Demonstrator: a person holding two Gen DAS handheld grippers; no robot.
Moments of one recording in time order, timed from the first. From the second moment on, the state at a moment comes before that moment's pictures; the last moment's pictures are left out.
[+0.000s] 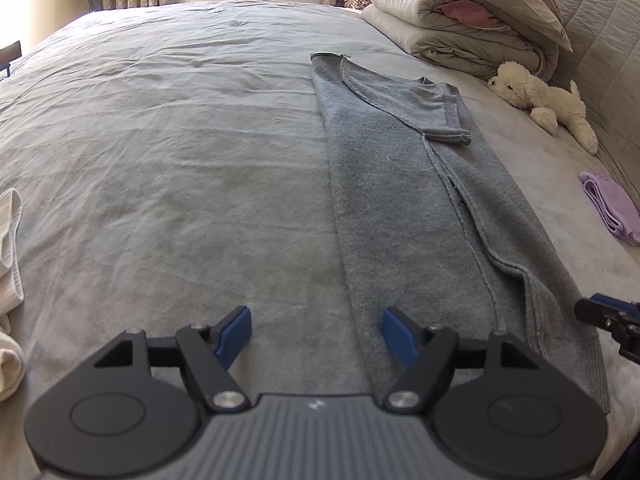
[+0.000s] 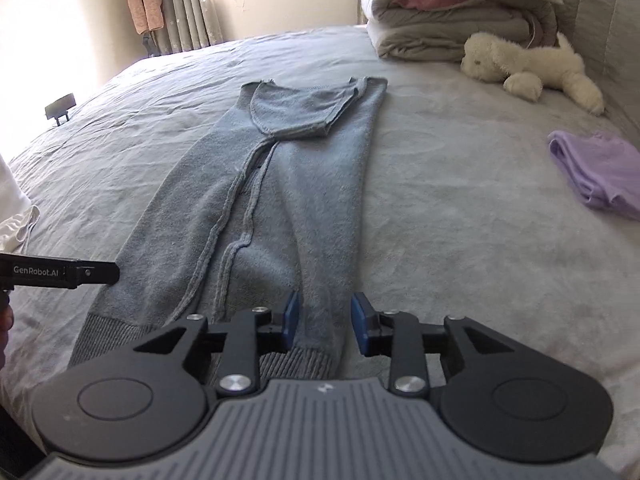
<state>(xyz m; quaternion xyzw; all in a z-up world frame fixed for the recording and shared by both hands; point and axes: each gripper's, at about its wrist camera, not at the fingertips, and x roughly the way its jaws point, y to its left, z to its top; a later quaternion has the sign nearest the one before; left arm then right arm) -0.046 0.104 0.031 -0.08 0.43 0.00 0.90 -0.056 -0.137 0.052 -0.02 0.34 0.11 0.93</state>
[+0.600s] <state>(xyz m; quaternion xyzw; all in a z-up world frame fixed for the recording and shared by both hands) -0.046 0.101 0.035 -0.09 0.43 -0.01 0.90 -0.088 -0.070 0.034 -0.12 0.39 0.26 0.87</state>
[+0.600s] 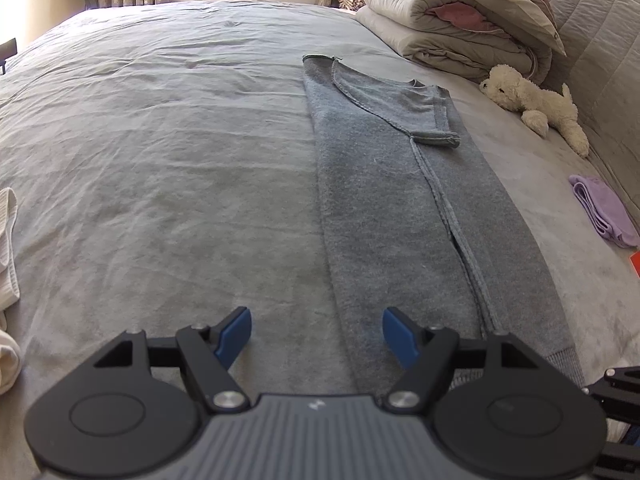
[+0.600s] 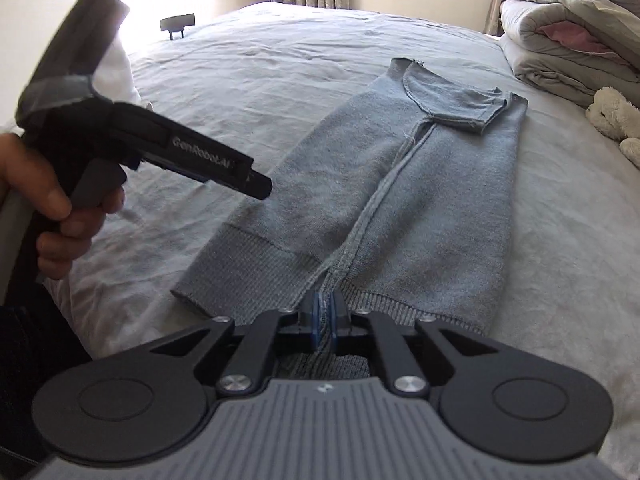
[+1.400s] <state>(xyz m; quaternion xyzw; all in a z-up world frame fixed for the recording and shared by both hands) -0.066 0.087 0.030 -0.07 0.43 0.00 0.90 -0.075 -0.092 0.034 -0.07 0.39 0.26 0.88</state>
